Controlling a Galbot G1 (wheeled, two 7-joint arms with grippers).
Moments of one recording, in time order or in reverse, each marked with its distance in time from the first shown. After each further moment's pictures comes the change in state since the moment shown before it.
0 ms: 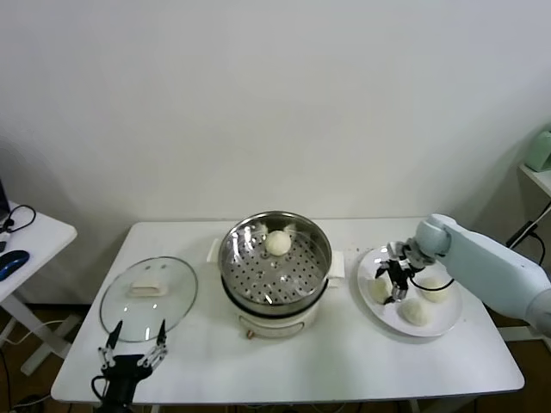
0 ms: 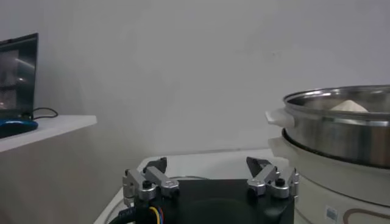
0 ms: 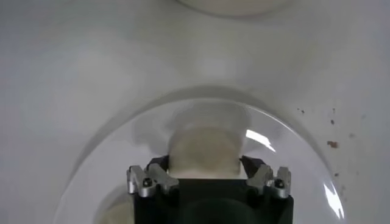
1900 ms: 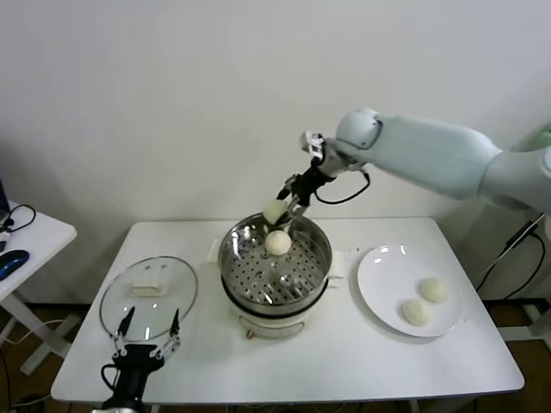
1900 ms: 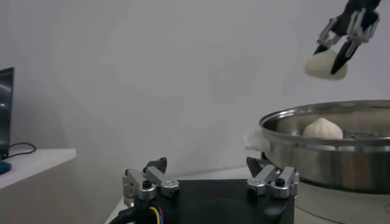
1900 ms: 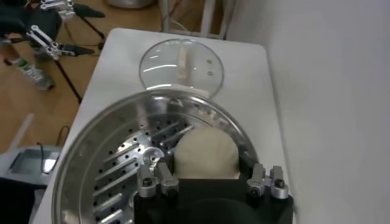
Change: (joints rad) left arm 0.005 0.002 0.054 -0.076 0.097 0.004 -0.003; right arm 0.670 0.398 -0.608 0.075 0.995 -0.199 0.081
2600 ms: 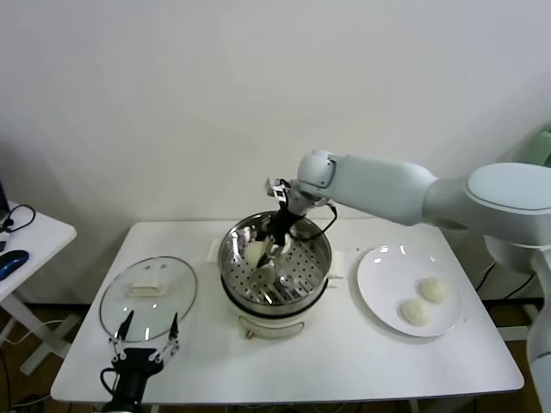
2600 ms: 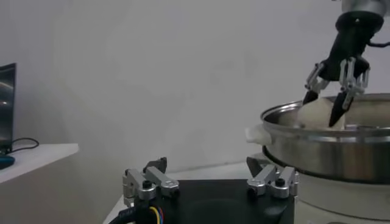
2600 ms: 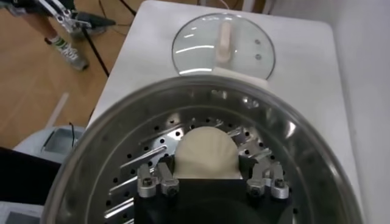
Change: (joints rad) left arm 0.005 -0.008 -0.005 0.016 0.004 -0.009 0.002; right arm -0.126 0.105 -0.016 -0.041 -0.079 0.011 0.002
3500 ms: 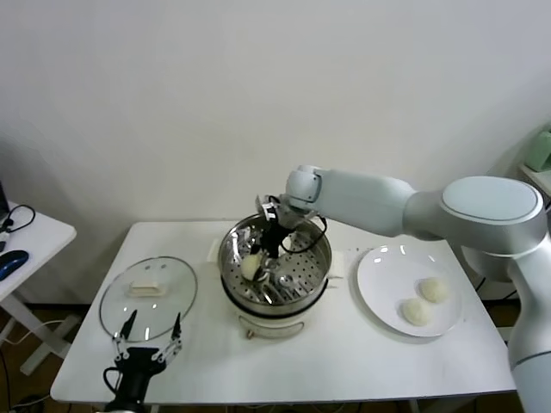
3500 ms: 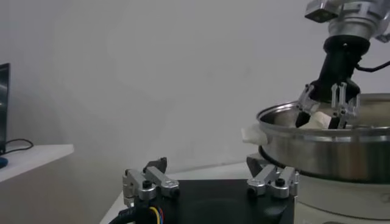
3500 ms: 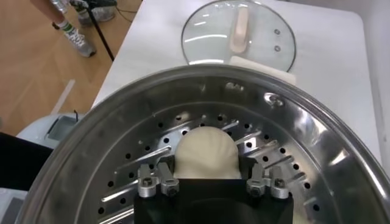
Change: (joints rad) left arm -0.008 0.000 0.008 0.007 0.007 -0.002 0.006; right arm -0.053 0.050 0.009 -0.038 -0.060 0.015 -0.003
